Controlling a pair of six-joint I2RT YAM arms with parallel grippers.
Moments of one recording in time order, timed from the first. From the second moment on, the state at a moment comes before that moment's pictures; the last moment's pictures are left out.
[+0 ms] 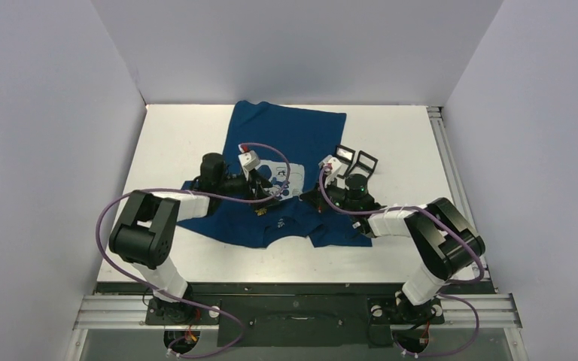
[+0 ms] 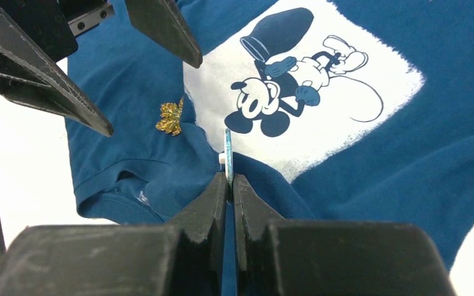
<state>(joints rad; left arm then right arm) -0.30 1.70 0.76 0.51 1.00 0.05 0.52 1.62 0.57 0.76 -0.47 0.17</state>
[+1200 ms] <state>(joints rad) -0.43 1.98 0.73 1.16 0.87 -0.54 0.45 1.72 0.53 0.91 -0.60 0.38</state>
